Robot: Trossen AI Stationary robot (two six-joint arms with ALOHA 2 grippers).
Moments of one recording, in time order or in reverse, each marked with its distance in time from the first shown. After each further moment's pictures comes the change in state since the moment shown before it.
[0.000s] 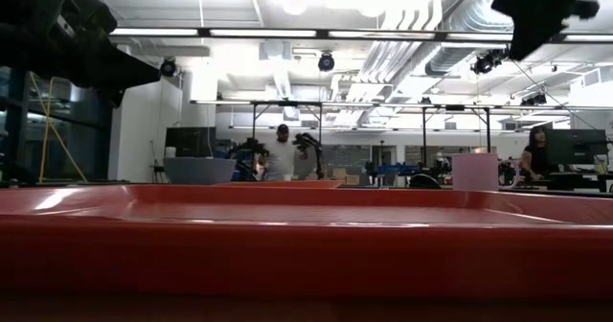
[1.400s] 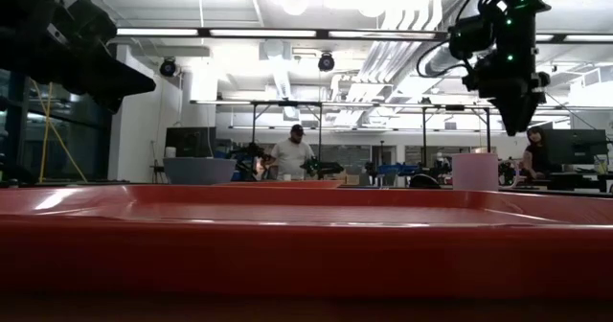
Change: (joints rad) left arm 0.000 0.000 0.000 -0.066 0.037 0.009; right arm -0.619 0.373 -0.077 0.163 -0.412 -0.674
